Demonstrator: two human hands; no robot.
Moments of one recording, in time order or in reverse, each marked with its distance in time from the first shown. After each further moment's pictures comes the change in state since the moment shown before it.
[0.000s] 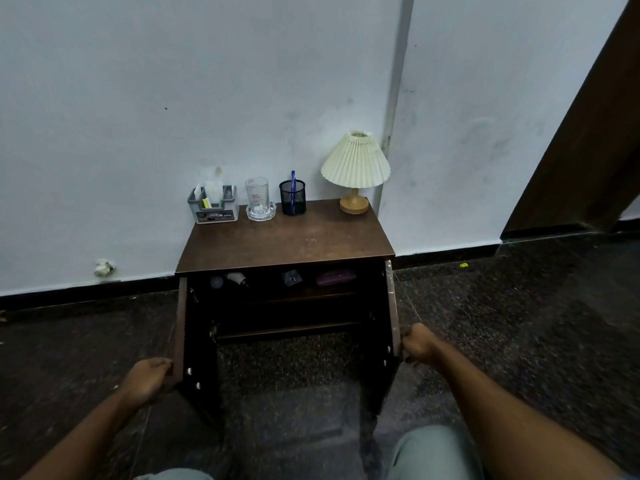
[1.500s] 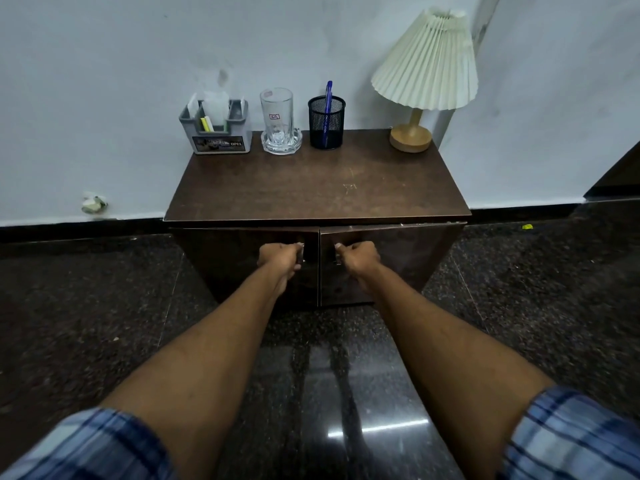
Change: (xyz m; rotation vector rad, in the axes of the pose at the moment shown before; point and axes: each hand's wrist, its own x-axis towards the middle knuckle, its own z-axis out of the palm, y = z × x) left_hand 0.126 0.183 0.187 -0.571 -0.001 -0.145; right_hand 0.186 -0.172 0.139 0.432 0.181 -0.080
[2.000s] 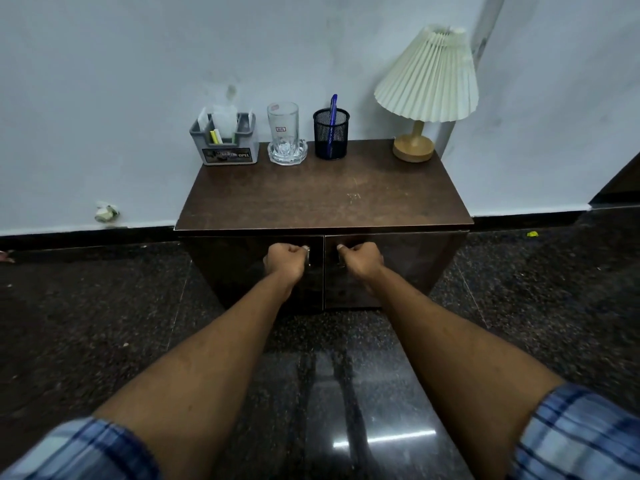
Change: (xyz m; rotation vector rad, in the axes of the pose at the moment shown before) left_hand -0.025 0.010 -0.010 0.308 0.080 0.252; right_hand -0.011 -0.018 -0.011 -0.081 -0.045 -0.061
